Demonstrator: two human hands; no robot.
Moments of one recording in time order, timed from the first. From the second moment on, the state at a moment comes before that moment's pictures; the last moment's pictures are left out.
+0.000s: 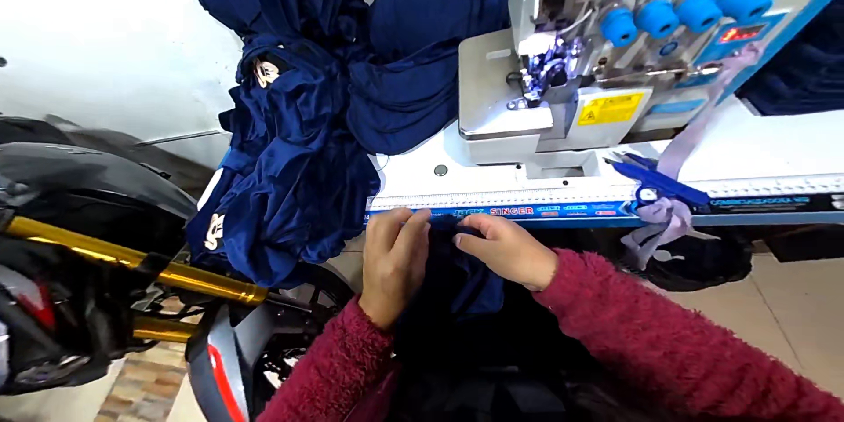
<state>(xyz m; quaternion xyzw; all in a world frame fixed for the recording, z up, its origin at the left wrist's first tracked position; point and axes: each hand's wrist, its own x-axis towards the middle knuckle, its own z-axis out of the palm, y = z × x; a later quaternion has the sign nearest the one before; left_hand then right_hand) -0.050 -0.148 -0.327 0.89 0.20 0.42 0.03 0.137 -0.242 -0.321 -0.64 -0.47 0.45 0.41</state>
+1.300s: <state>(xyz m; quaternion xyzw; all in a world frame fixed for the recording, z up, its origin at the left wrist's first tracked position) -0.116 -0.190 -0.403 0.82 0.46 0.17 0.28 0.121 -0.238 -0.355 -0.62 -0.47 0.24 0.59</state>
